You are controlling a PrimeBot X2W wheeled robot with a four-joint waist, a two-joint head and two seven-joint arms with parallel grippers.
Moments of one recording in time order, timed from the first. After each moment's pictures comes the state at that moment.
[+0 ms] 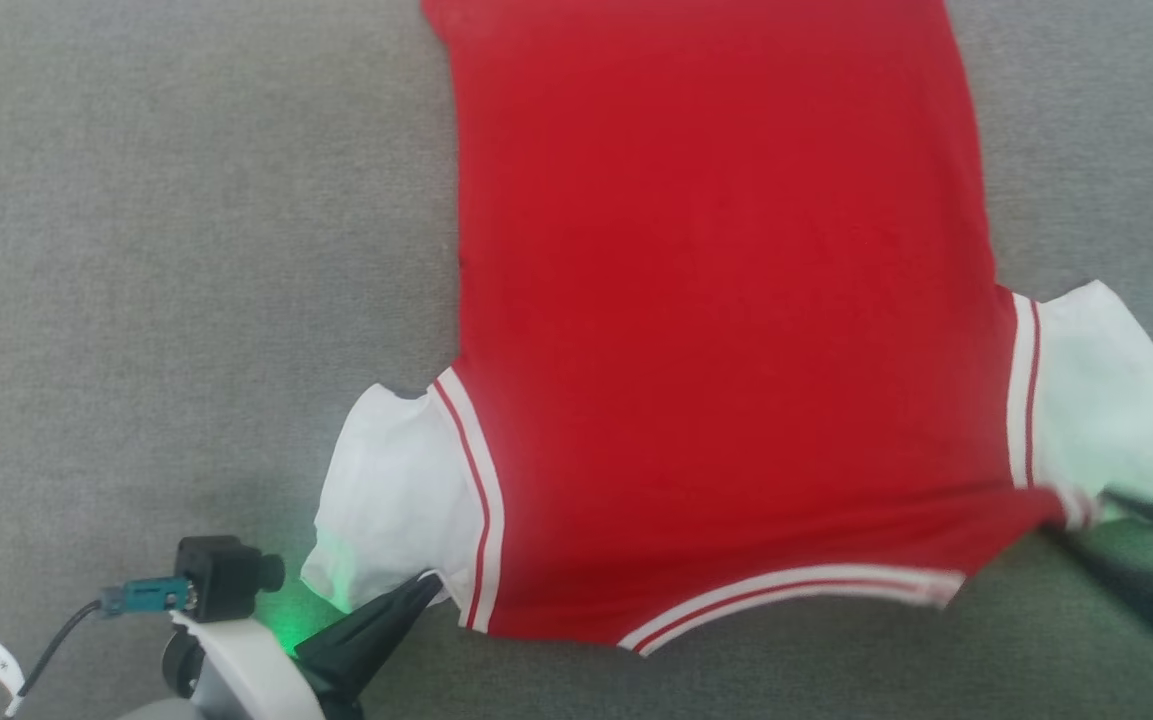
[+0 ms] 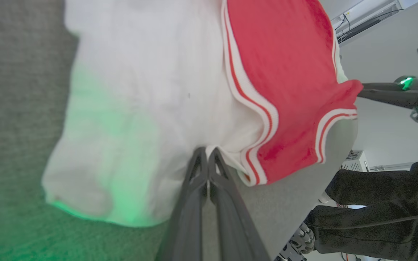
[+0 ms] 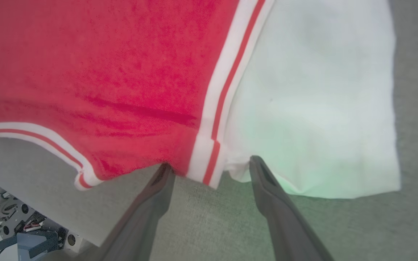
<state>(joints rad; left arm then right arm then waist) -0.43 0.81 -1.11 0.09 -1.35 -0.13 -0.26 0.01 -0.71 0.06 -0.26 0.81 0.13 0.73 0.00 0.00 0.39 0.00</state>
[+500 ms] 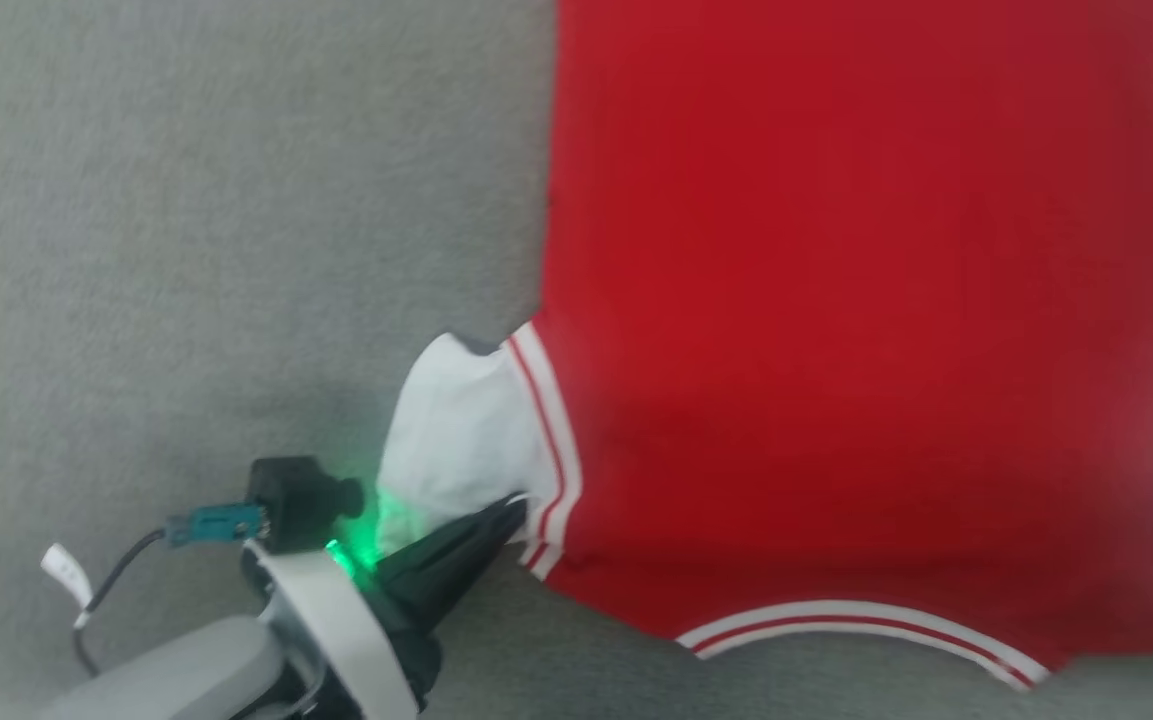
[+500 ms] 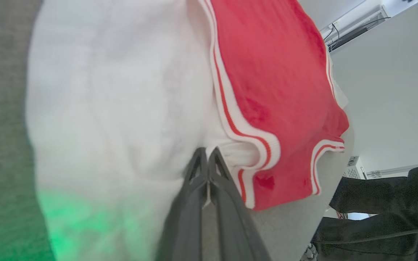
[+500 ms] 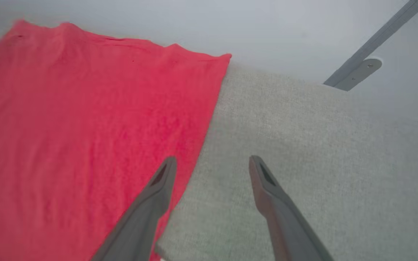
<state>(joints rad) -0.58 0.74 -1.15 0.02 -1.27 -0.13 -0.27 -0.75 -0.71 -0.06 -0.05 0.70 0.13 1.01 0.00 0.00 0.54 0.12</state>
